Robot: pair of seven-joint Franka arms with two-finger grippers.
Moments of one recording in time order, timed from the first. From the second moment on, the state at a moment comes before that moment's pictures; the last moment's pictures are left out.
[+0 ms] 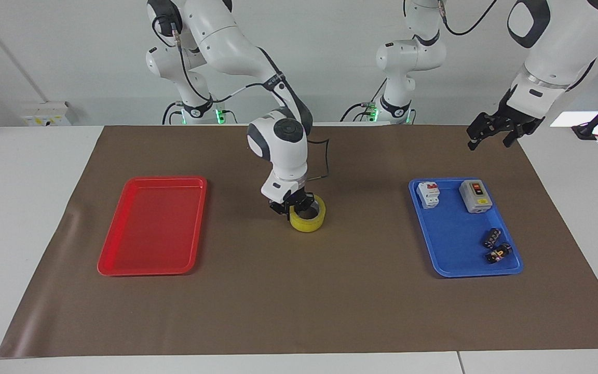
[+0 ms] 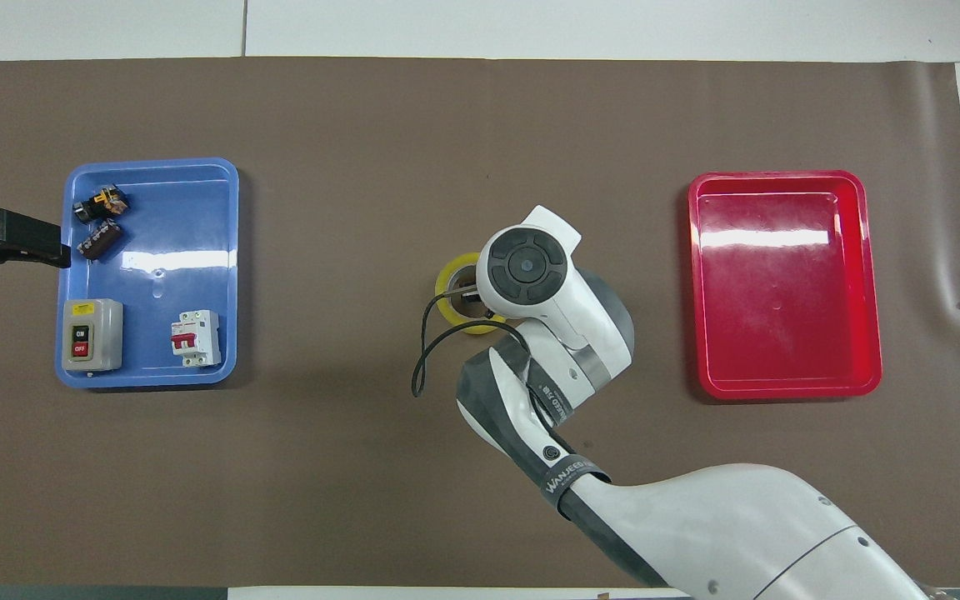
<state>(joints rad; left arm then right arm) 0.02 -0.04 -0.05 -1.65 -0.02 1.59 -0.06 0.57 0.44 0.00 -1.76 -0.06 2.26 0.51</state>
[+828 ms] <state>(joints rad) 0.02 -0.04 -0.05 -1.65 -0.02 1.59 -0.06 0.03 0.24 -0.01 -1.77 -0.09 2.09 -0.01</state>
